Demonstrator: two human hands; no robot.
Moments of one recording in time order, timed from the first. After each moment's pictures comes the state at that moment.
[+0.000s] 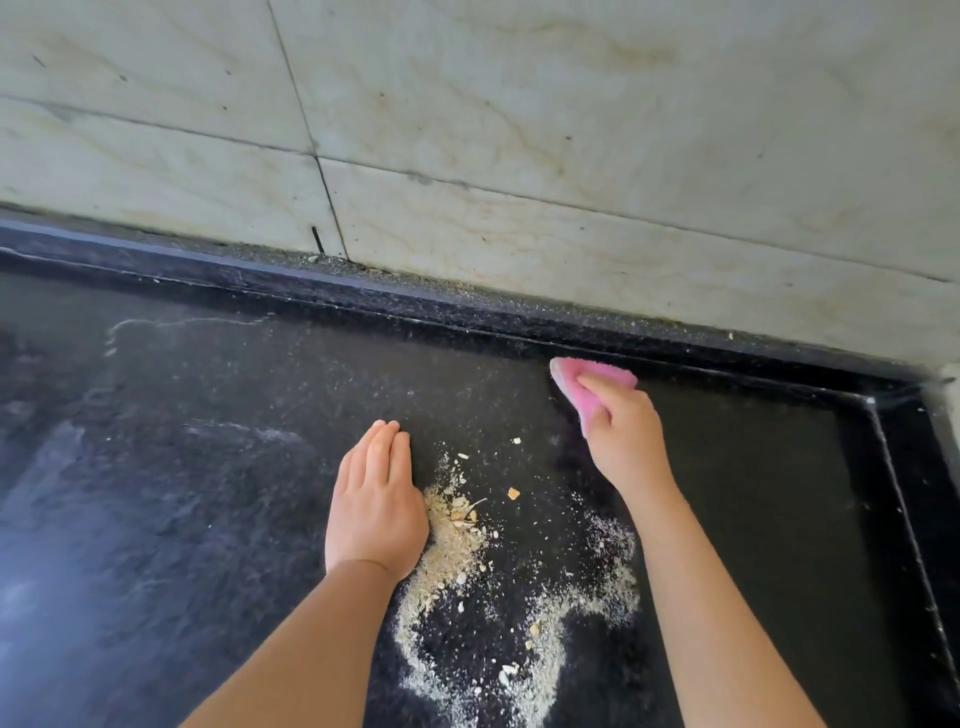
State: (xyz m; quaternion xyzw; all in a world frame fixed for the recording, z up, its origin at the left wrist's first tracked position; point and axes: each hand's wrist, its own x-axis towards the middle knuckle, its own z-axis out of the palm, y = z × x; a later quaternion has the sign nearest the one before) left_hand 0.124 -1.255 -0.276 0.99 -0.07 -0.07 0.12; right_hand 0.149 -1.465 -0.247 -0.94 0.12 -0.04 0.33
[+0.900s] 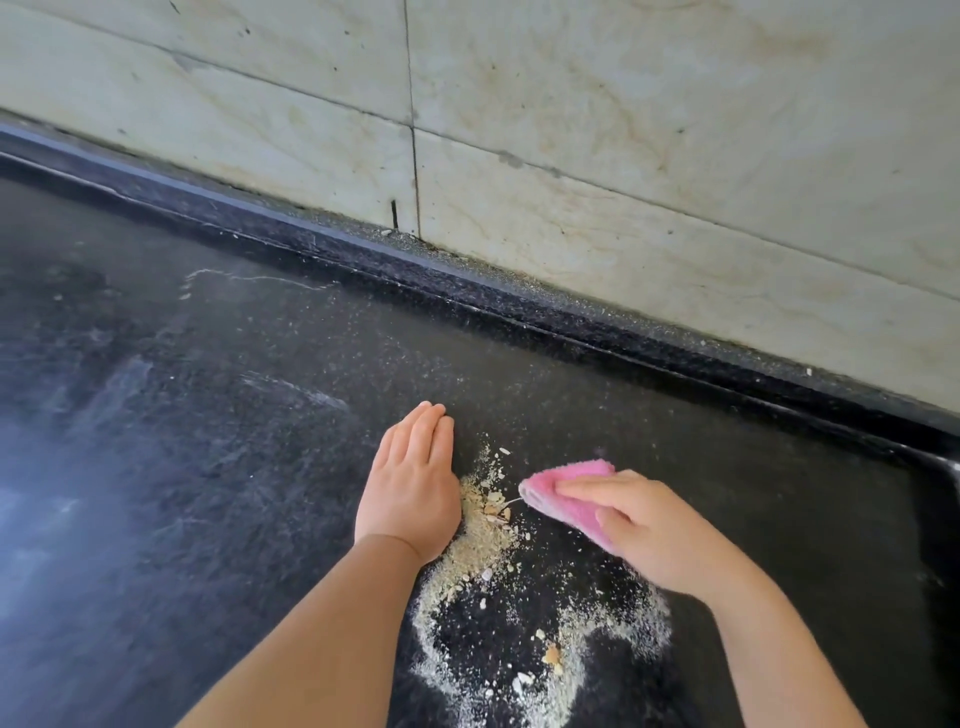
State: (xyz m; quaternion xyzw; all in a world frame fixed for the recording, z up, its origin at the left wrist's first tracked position) left_hand 0.125 -1.252 -0.278 0.99 -0.09 -0.07 0.09; right_hand 0.112 -1.449 -0.211 -0.90 -0.11 0.29 0.31
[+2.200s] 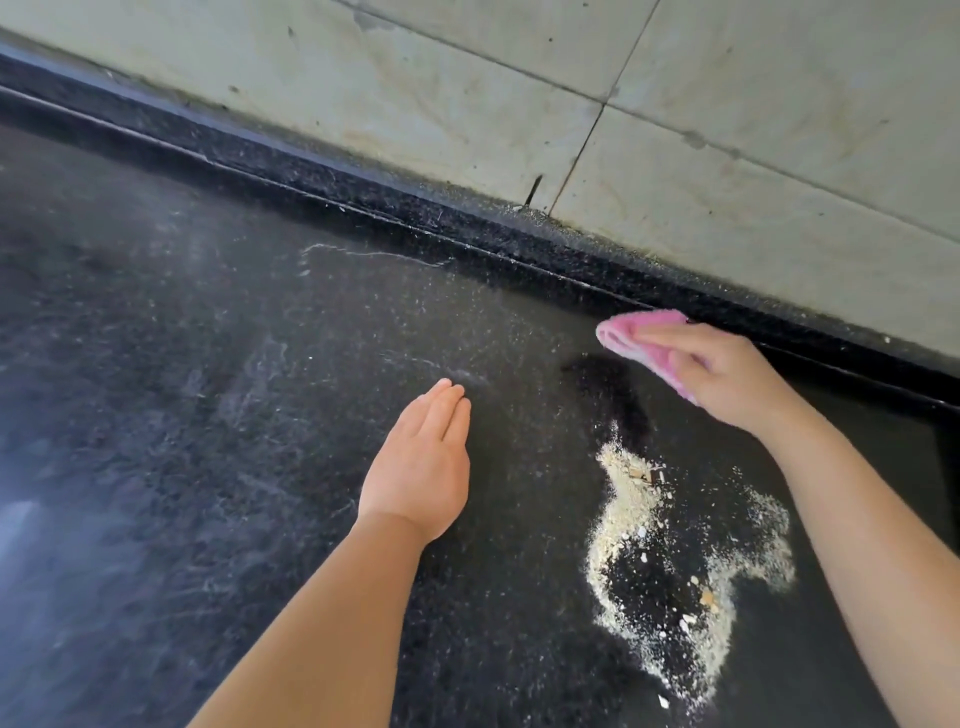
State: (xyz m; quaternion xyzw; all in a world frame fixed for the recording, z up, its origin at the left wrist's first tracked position) left_hand 0.122 -1.116 -0.271 0.96 -0.17 -0.15 0.15; right_hand 0.171 -1.360 -0.190 -0.95 -0.03 0.13 0.27
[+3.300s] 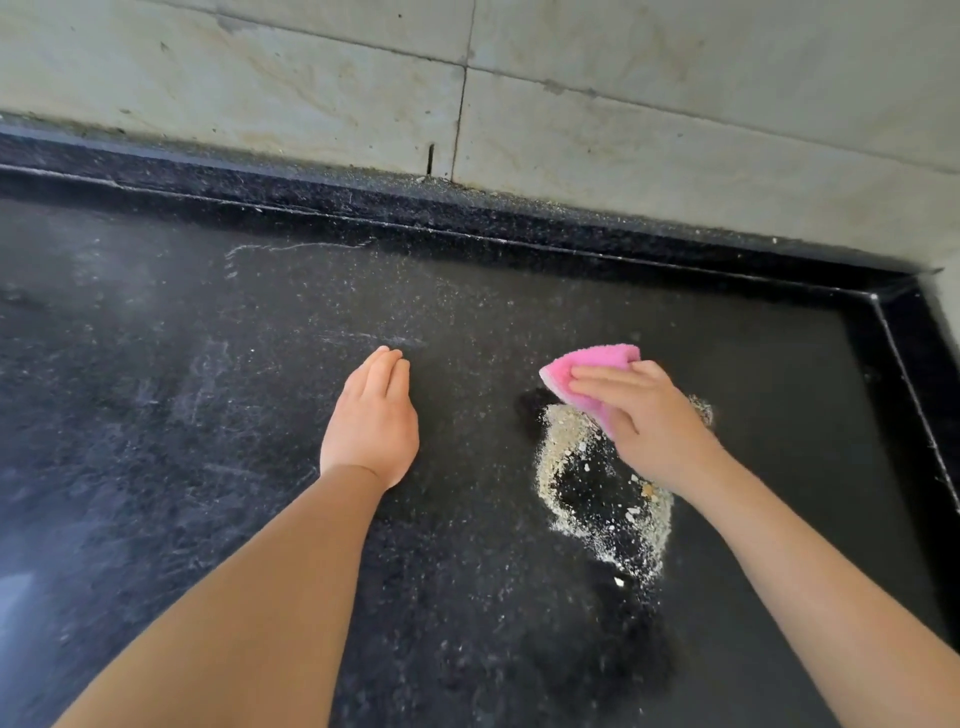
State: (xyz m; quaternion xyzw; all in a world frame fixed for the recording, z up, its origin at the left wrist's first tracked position) left_hand 0.119 -1.119 -0.270 0.96 -0.11 -0.14 0.20; right_hand 0.063 -1.343 -0.196 -0.98 -0.01 0.08 0.20
